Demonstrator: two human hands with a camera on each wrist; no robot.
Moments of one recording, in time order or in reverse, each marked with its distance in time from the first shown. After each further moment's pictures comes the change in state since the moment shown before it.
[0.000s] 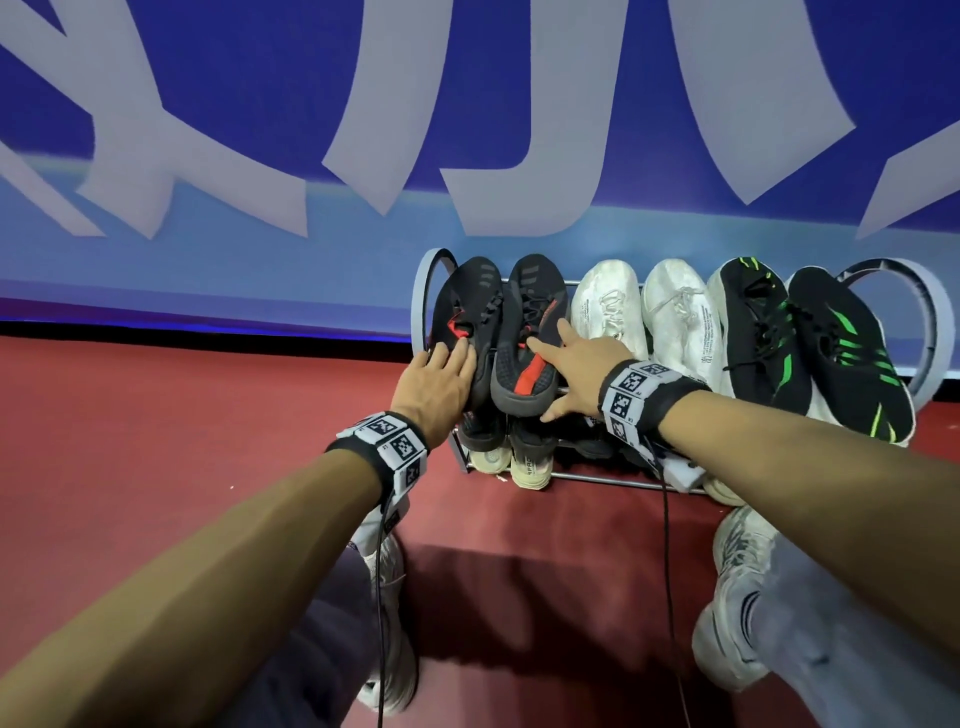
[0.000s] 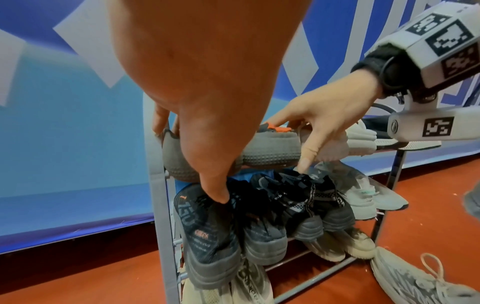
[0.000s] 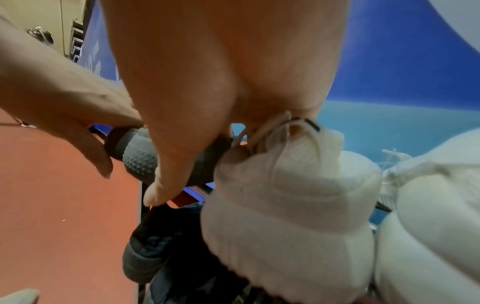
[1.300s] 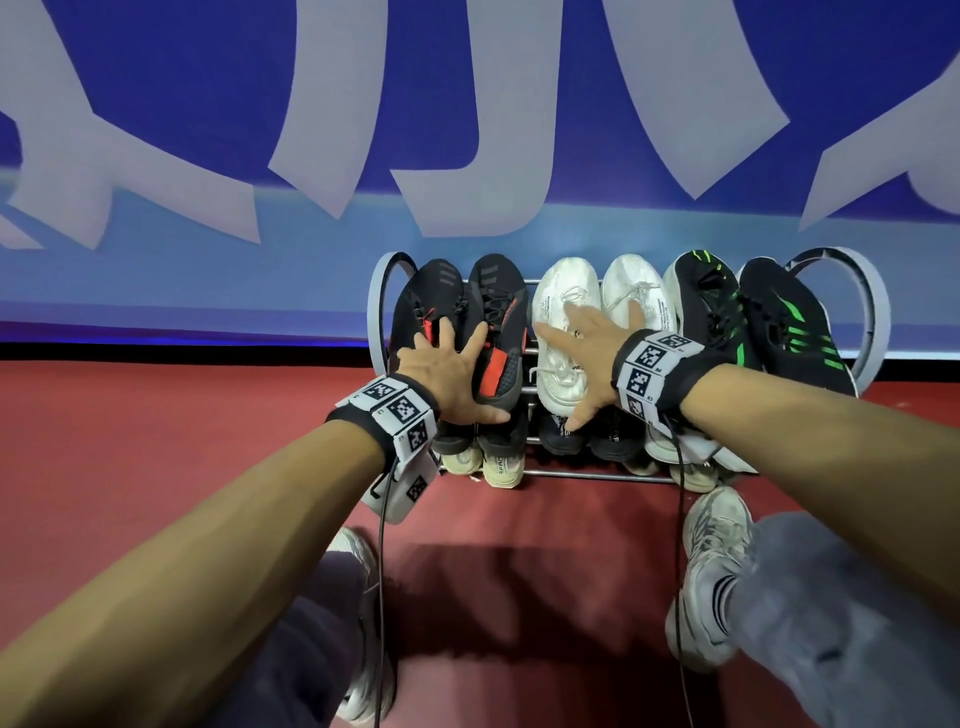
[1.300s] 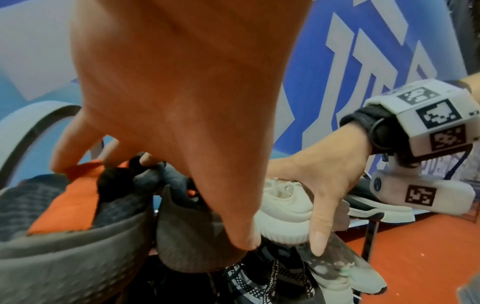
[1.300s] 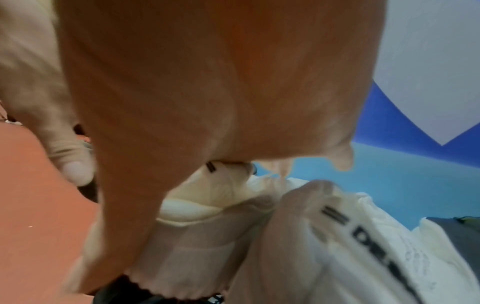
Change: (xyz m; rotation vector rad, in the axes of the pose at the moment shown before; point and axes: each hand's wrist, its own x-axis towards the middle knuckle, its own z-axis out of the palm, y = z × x) left_hand 0.035 0.030 -0.060 -0.307 -0.283 -0.127; right_hand -0.017 0.064 0.007 -0.058 -0.061 0.068
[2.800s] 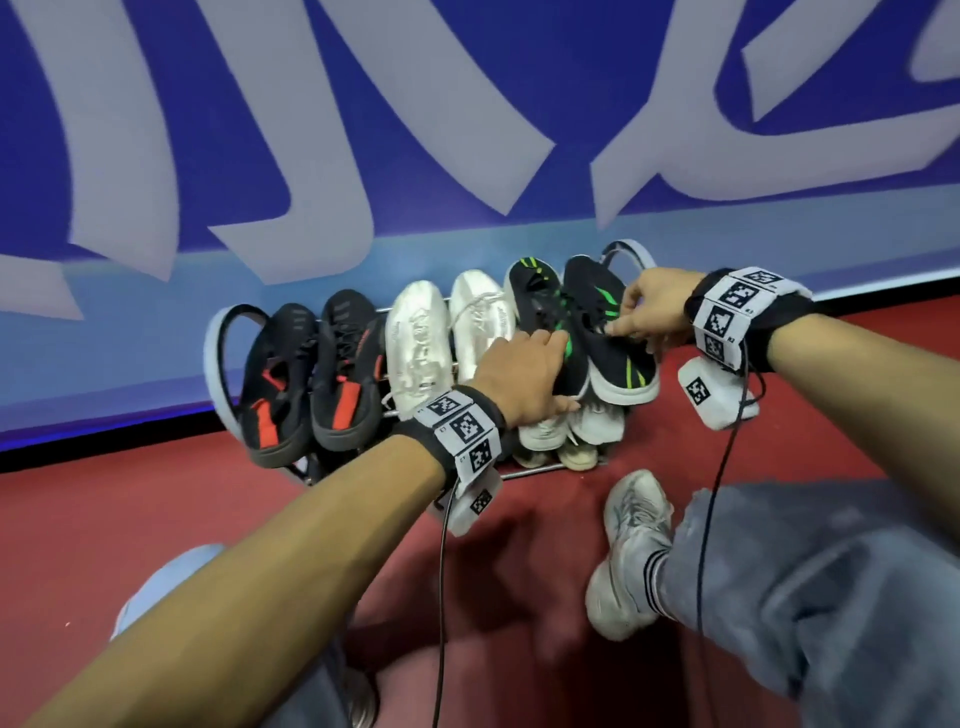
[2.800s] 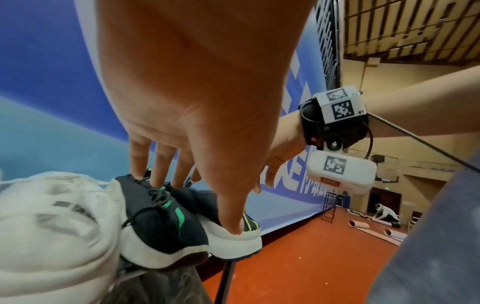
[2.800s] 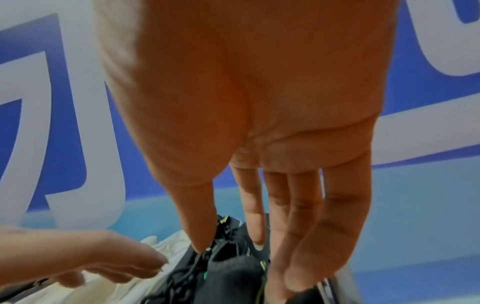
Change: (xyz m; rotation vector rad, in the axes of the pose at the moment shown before) left_hand -0.014 0.223 -0.074 -0.120 0.355 0.634; right_hand -0.143 0.192 0.002 0.717 0.026 0.528
